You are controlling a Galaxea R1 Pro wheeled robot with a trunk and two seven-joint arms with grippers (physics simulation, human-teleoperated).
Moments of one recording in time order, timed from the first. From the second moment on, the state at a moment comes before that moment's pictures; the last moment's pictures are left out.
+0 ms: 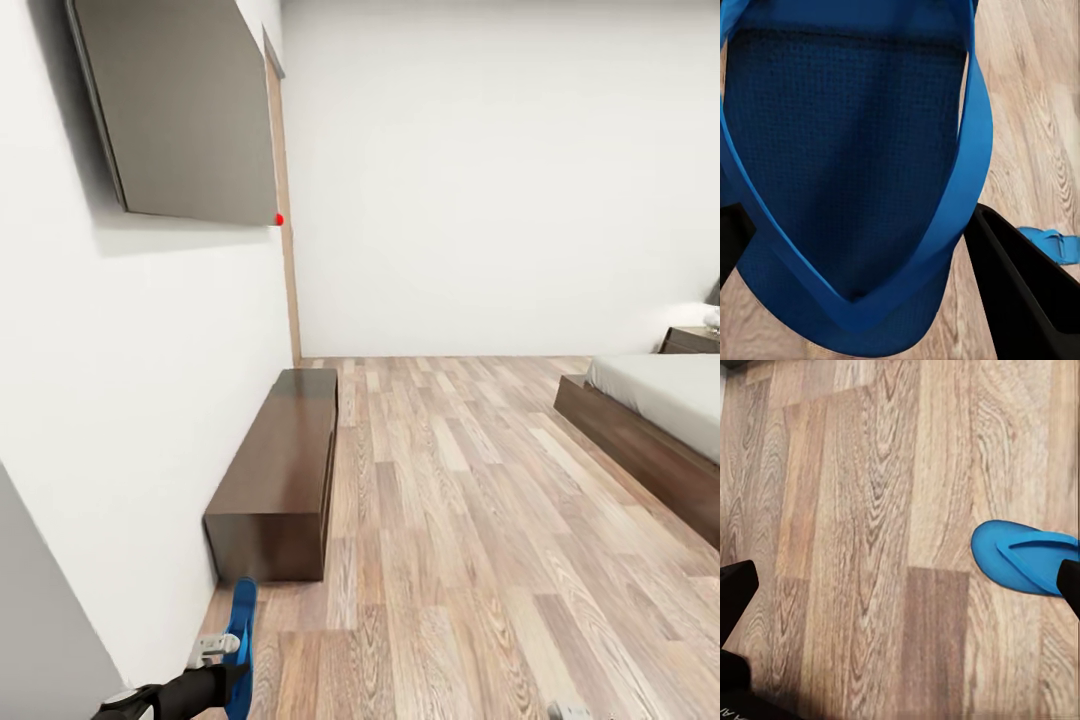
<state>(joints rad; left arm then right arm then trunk) -0.47 0.15 0.15 -0.20 0.04 0.00 -0.64 -0.31 -0.23 -0.22 -0.30 0.02 0.12 0.75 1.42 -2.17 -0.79</state>
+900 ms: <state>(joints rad) -0.47 0.15 0.15 -0.20 0.04 0.00 -0.64 -0.31 -0.23 -0.22 -0.30 0.02 0.12 0.75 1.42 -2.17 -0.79</state>
